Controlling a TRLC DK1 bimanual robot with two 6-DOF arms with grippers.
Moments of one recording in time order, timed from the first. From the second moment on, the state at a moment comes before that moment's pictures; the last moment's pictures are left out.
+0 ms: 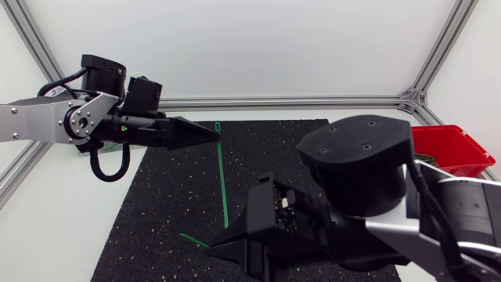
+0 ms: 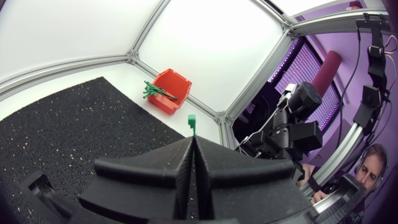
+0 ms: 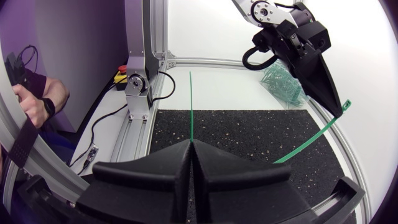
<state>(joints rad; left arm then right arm) -0.21 1.59 0.97 -0.09 1.29 0.10 1.03 1.18 0.69 -0.07 -0.41 -0.27</state>
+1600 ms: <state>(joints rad) -0.38 1.23 0.61 0.61 1.08 -0.61 0.68 1.23 1.21 -0.57 -0.97 0.49</state>
